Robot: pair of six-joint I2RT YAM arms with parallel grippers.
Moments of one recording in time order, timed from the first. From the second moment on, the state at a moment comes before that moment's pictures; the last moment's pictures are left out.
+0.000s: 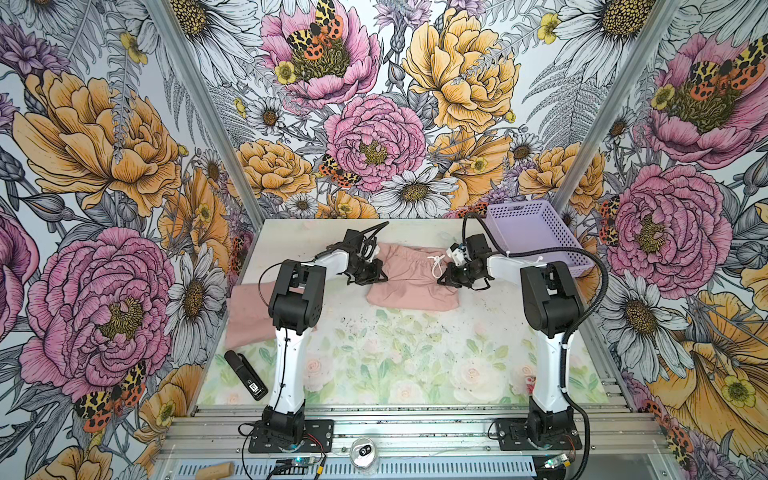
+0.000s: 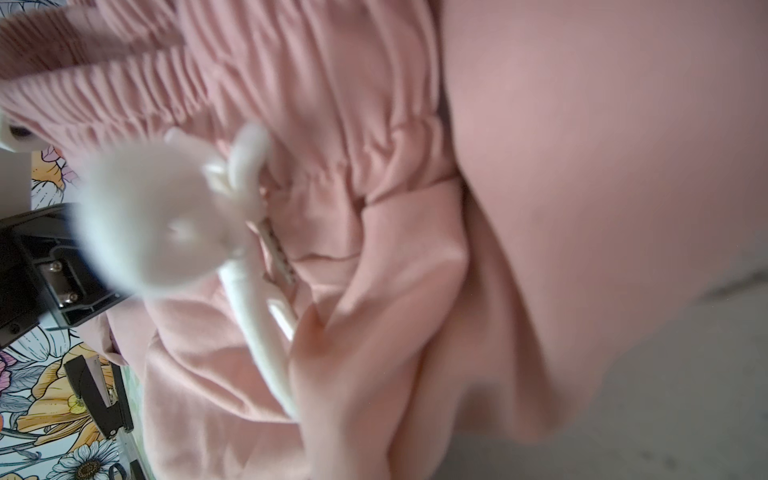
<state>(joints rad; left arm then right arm) -0.27 2.26 1.61 -0.49 0.61 -0.30 0.20 2.16 1.44 -0.41 -0.62 0.31</state>
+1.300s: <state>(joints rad) 0.55 1.40 1.18 -0.82 0.06 -0.24 0.91 2.68 2.33 -0.18 -0.59 0.74</state>
